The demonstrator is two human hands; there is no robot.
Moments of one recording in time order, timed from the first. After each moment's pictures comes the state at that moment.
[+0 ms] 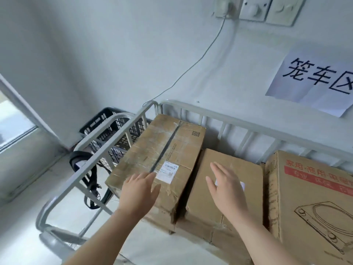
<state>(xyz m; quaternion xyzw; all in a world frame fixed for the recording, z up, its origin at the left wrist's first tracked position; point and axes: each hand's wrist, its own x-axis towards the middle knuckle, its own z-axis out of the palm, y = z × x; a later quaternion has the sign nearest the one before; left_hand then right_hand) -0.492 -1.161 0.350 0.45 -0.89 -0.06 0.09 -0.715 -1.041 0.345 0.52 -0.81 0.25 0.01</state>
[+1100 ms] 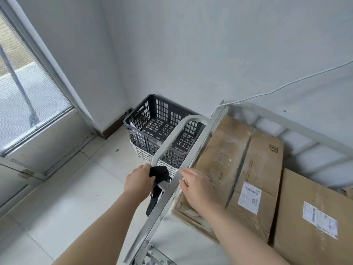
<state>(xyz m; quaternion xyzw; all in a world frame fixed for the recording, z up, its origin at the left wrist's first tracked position) -0.270 -1.471 0.271 0.57 -0.78 -0.25 -0.04 -0.437 -1.369 0.303 0.63 -0.74 0.16 -0.17</state>
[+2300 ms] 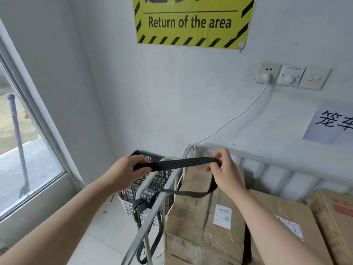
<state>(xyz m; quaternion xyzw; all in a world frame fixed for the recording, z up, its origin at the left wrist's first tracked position) -0.266 -1.400 0.515 0.33 -0.90 -0.23 0.17 -0.518 -1.247 0.487 0.46 -0.73 0.50 -0.11</state>
